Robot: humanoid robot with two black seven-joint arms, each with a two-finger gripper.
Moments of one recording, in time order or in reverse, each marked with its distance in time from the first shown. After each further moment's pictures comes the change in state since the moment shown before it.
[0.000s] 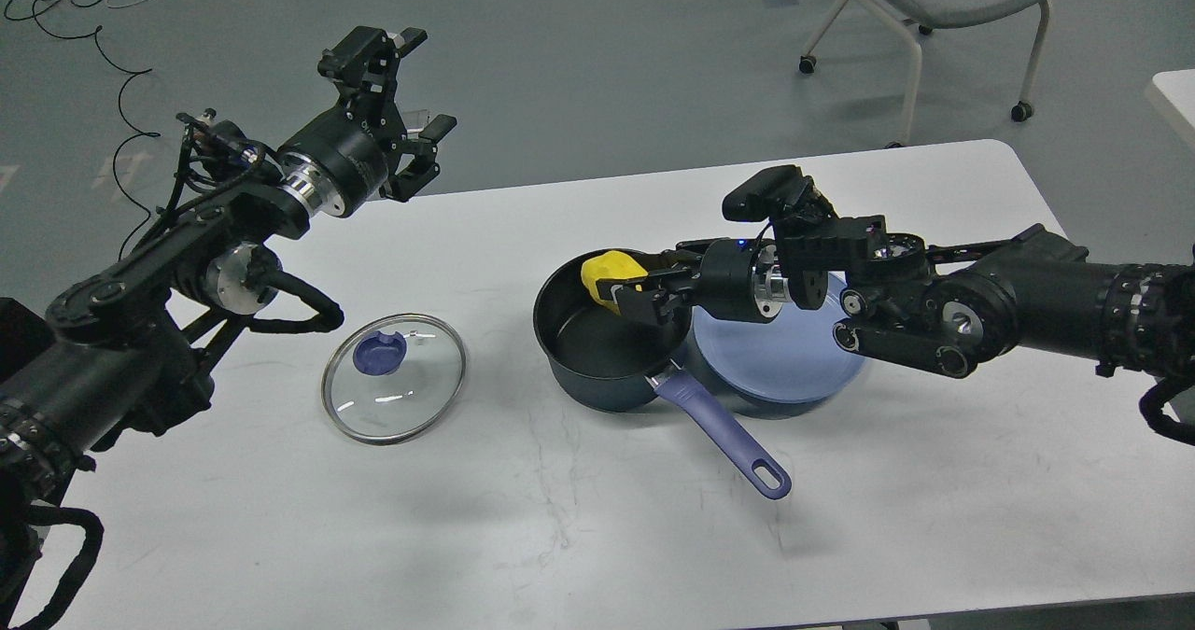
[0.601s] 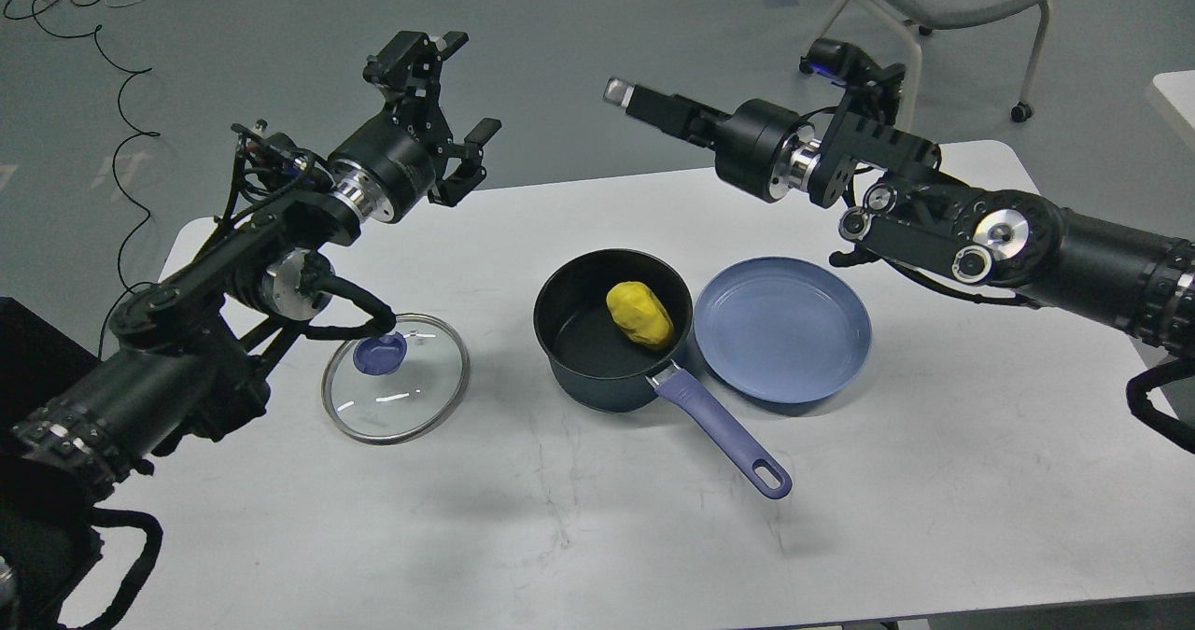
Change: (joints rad) left arm 0.061 -0.121 -0.080 -0.002 -0.018 0.041 0.006; right arm -0.067 -0.060 0.492 0.002 0.447 -0.010 0.000
